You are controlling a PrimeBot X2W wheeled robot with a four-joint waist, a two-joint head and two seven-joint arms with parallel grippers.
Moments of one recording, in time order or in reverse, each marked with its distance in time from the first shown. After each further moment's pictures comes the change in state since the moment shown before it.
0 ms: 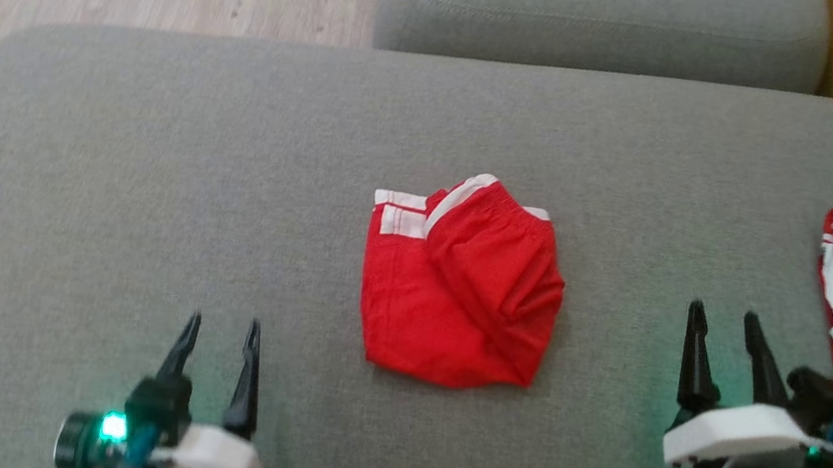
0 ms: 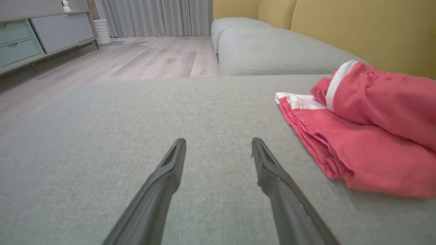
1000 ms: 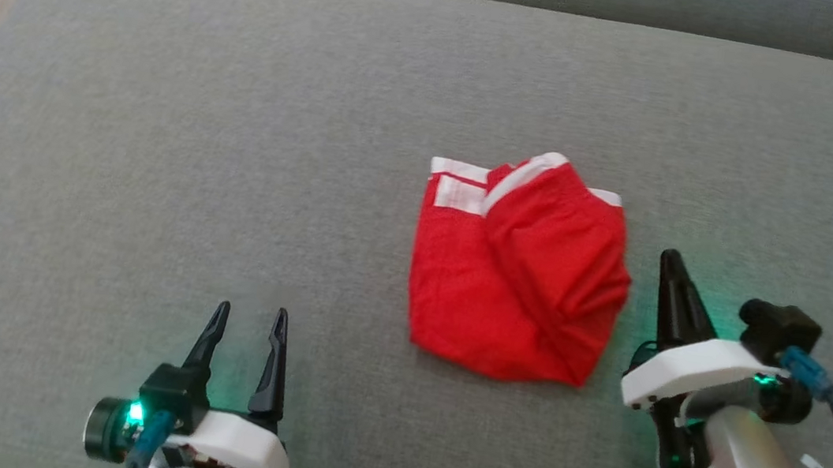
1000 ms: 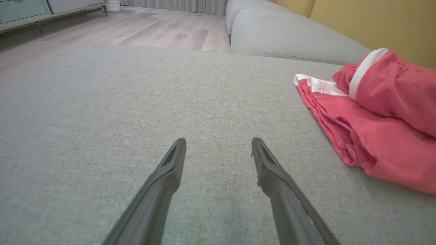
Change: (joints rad) left arm -0.008 -0.002 -0.081 -0.030 -0.106 -0.004 0.000; right arm -0.170 0.002 0.139 0.149 0.091 0.000 0.000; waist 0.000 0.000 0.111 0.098
